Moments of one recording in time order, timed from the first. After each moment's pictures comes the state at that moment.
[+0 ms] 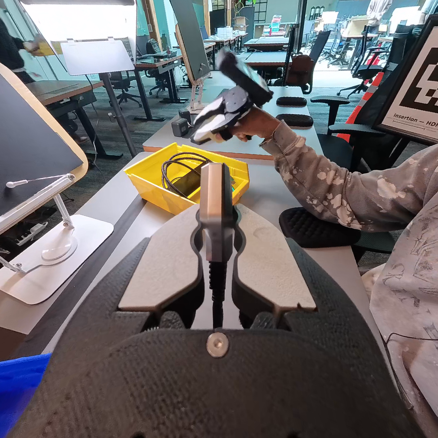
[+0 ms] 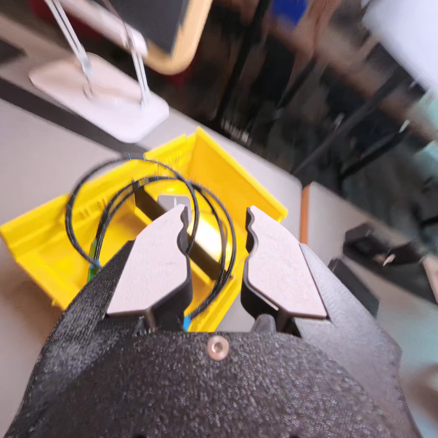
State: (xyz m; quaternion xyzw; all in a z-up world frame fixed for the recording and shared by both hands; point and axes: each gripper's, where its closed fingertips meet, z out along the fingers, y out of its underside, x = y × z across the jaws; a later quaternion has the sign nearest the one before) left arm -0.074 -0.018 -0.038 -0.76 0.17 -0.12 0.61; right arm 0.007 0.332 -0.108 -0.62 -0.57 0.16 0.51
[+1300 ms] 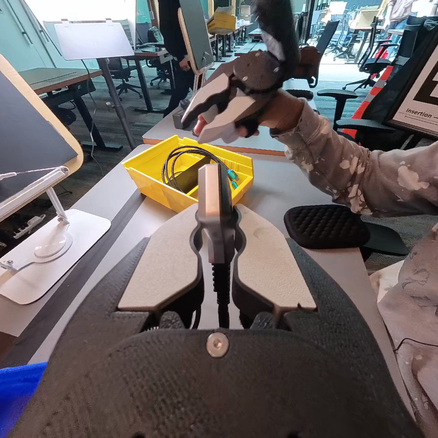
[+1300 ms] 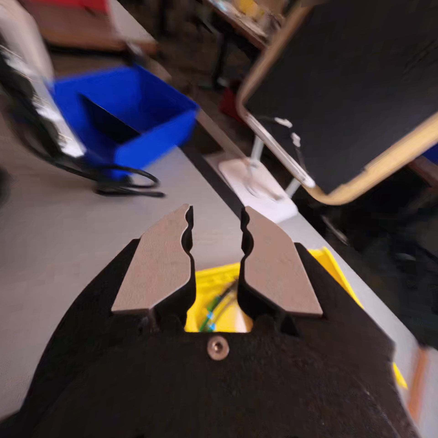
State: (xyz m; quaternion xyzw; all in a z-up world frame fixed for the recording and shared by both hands) left arm -0.072 0.002 -0.053 -0.77 0.17 -0.12 0.60; right arm -0.052 0.148 -0.058 -0.42 -0.72 0.37 0.42
